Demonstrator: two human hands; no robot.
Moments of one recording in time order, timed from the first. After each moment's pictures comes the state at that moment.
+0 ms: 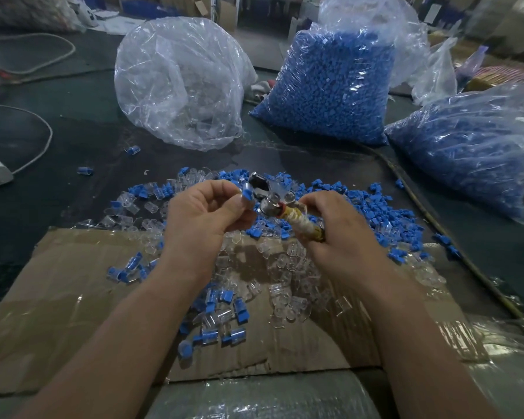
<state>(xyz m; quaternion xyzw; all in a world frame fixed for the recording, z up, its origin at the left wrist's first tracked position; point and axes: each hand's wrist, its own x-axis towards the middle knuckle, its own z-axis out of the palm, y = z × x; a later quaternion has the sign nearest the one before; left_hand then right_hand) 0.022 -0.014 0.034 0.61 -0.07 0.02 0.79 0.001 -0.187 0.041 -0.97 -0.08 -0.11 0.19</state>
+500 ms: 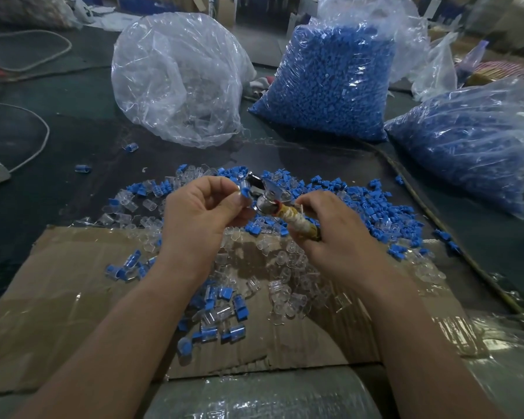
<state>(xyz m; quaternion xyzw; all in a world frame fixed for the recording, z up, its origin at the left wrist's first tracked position) 0.020 -0.014 0.036 0.65 -0.08 0.05 0.76 0.000 -0.184 0.042 -0.97 -0.09 -0.08 0.20</state>
